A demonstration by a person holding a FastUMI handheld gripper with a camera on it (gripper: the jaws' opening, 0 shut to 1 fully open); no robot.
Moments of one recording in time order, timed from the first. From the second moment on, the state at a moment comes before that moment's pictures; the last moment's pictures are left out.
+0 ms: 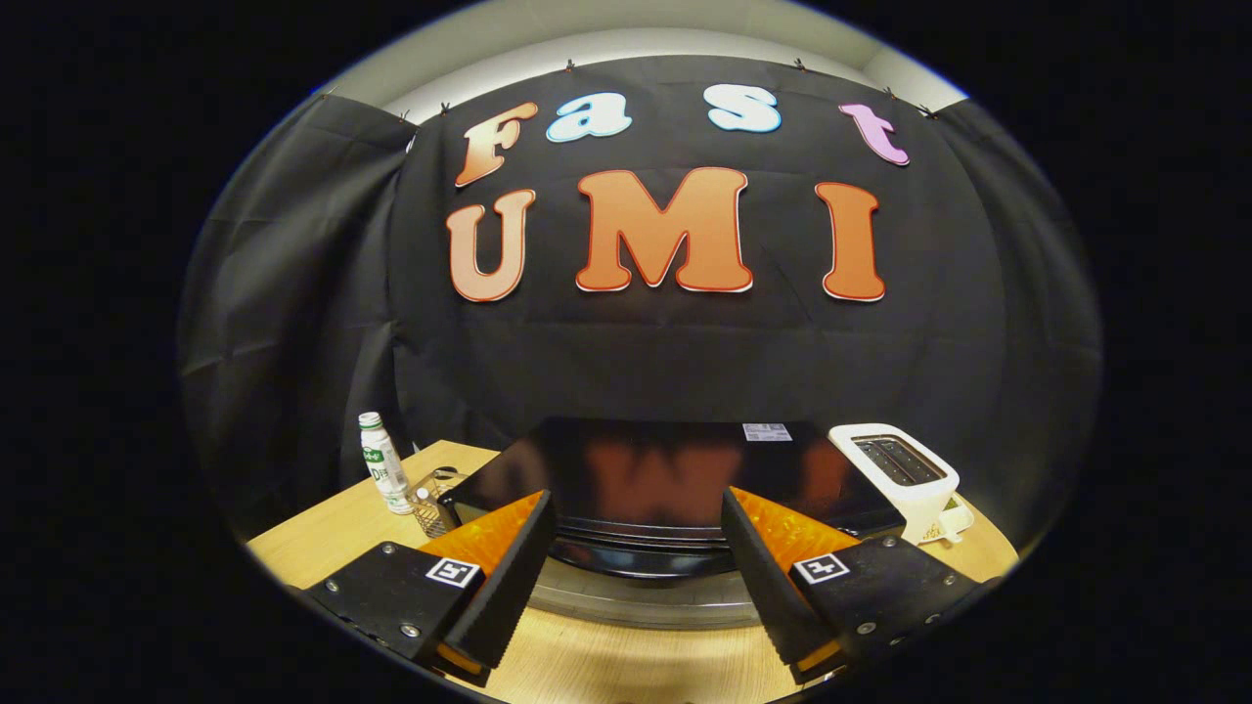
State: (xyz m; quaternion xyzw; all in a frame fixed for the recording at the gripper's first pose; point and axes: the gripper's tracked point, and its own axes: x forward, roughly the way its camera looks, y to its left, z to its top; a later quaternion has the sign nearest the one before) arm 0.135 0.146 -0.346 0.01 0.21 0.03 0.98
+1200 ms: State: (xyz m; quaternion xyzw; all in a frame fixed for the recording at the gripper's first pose) arm 0.008 0.153 -0.377 0.07 0.26 0.05 0.96
